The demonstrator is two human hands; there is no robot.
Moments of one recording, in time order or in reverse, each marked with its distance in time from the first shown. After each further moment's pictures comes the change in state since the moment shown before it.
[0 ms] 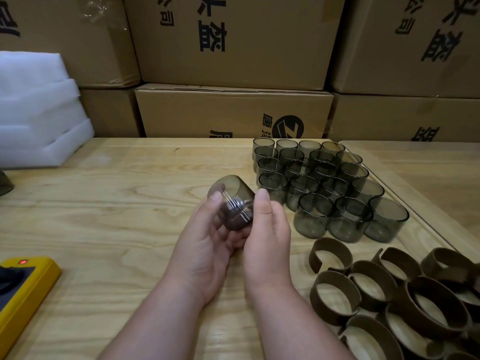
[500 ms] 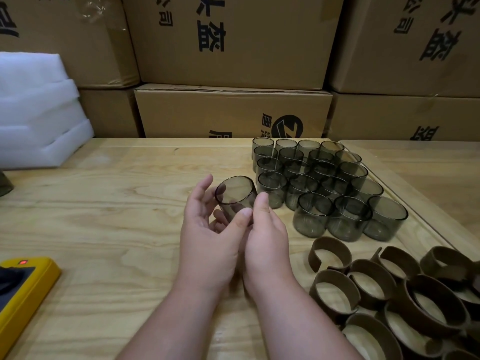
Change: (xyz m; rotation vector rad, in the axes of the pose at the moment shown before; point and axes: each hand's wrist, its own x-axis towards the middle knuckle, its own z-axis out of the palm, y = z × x) left_hand -0.002 -0.016 0.004 0.476 0.183 0.438; right_hand 0.007 0.003 0.001 0.179 -0.062 0.242
